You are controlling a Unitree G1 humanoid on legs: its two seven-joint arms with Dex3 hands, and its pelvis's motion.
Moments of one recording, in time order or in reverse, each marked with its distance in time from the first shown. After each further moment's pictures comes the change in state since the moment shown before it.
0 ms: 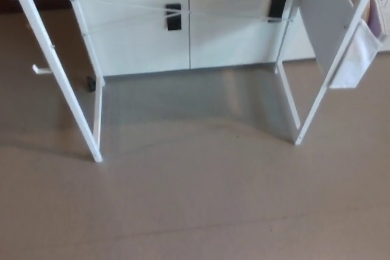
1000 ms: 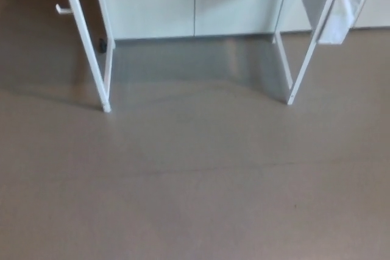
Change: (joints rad) left_arm -0.002 -0.005 0.011 -0.003 0.000 0.000 0.001; right_arm -0.019 -0.001 0.009 0.000 -0.005 0.004 0.002
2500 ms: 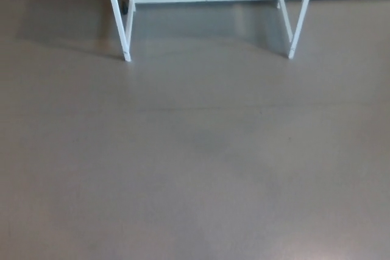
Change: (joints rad) left_arm 0.046 -0.010 0.014 0.011 0.002 0.002 0.010; right_arm 0.011 -0.011 0.018 -0.001 -0.005 0.010 0.004
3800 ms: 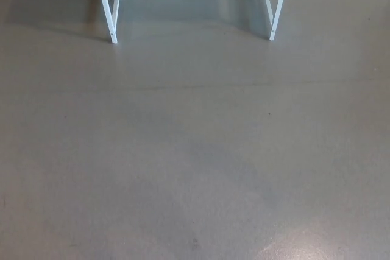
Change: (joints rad) left_arm 0.060 -0.031 0.001 -0.019 0.017 0.017 0.040; right_arm 0.021 -0.015 0.022 -0.012 0.005 0.036 0.010
